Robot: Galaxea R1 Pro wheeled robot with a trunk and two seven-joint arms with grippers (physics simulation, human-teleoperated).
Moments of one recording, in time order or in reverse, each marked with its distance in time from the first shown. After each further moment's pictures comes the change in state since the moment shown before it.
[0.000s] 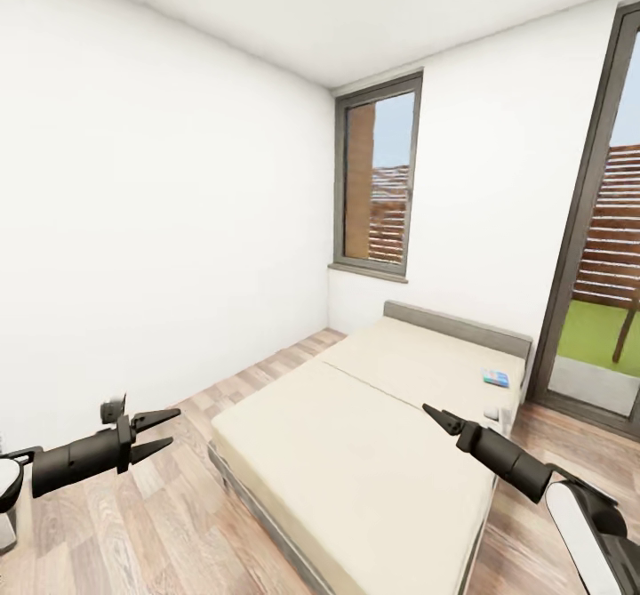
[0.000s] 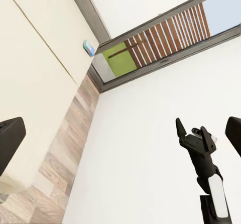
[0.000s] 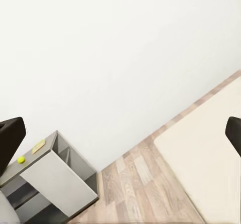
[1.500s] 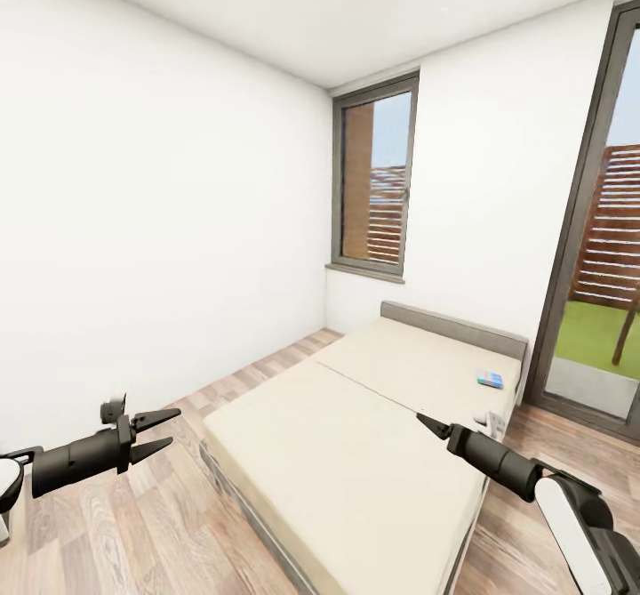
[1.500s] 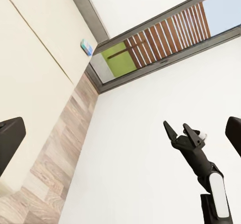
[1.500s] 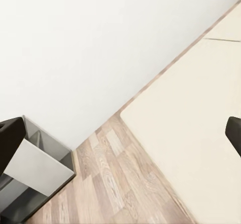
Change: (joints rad) left arm 0.000 0.000 0.000 0.001 0.000 0.000 0.000; right arm -0.012 0.000 0.053 -0.011 -0.002 0.108 -0.217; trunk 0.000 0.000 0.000
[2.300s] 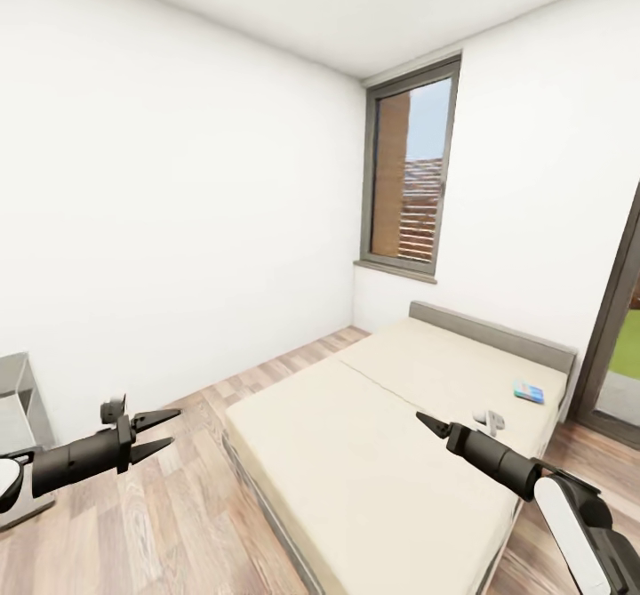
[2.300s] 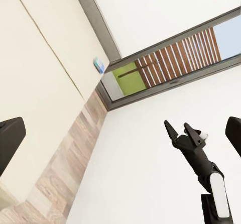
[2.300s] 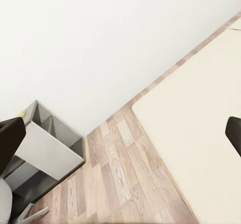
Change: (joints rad) left arm 0.000 0.000 0.000 -0.001 0.000 -0.001 0.000; right arm 0.000 0.000 0.004 -0.004 0.000 -0.011 -0.001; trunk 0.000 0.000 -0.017
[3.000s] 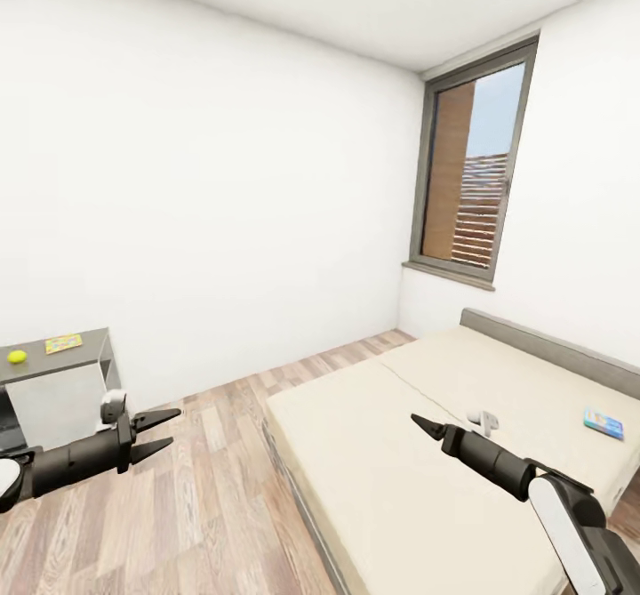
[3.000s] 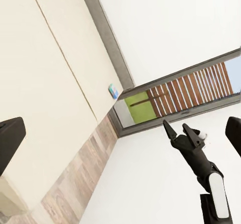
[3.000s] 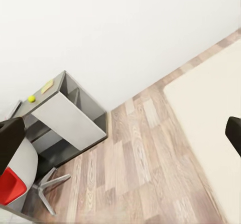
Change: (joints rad) left arm 0.000 0.000 -0.001 0.000 0.000 0.000 -0.001; right arm 0.000 0.000 0.030 0.000 0.002 -0.010 0.000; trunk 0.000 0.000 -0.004
